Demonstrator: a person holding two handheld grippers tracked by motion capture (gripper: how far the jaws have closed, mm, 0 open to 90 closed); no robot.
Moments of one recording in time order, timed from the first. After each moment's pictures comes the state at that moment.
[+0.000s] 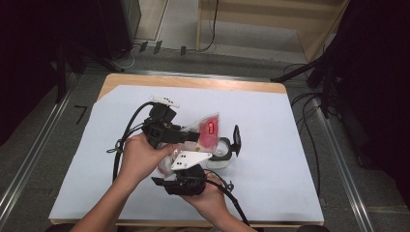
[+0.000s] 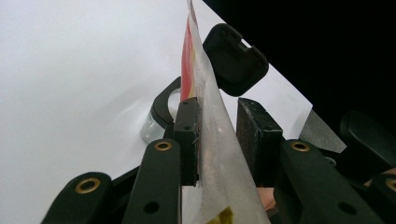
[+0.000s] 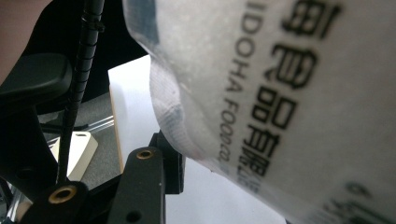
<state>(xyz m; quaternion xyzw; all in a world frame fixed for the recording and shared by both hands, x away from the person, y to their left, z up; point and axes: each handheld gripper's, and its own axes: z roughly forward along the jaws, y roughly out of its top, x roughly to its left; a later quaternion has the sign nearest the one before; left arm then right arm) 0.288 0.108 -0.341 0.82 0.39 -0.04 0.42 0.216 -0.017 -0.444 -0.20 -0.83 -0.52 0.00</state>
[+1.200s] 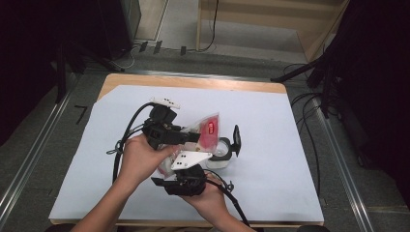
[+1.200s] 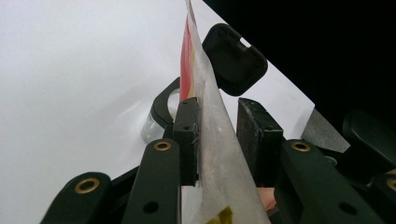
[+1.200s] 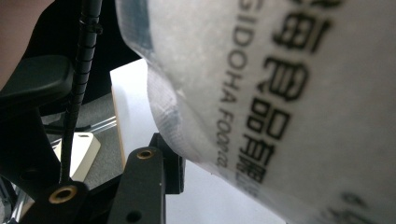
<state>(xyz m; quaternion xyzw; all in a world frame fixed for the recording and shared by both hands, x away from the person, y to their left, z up) 0.284 0.106 -0.339 0.82 0.38 -0.03 0.42 0.216 -0.017 -0.443 -0.21 -0.83 -0.52 0.01</state>
